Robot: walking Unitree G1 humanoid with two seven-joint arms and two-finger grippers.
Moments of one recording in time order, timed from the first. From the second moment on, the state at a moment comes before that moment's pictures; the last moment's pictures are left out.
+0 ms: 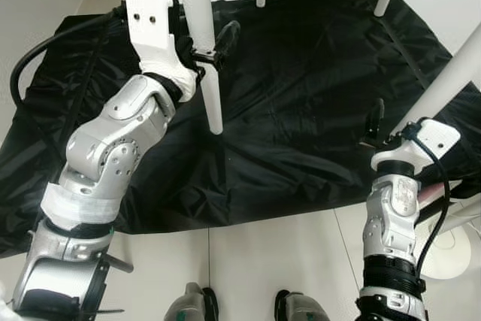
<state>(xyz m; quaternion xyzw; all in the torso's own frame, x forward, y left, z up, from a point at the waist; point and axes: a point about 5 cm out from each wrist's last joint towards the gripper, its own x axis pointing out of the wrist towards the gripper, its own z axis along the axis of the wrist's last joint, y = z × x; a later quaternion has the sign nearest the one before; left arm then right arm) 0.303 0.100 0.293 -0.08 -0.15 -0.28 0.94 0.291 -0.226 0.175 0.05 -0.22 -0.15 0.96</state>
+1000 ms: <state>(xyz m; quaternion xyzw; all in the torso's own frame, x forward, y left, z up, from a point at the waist) 0.271 0.119 0.228 -0.03 -0.08 -0.26 0.96 0.258 -0.217 0.160 0.07 -0.20 -0.14 0.97</state>
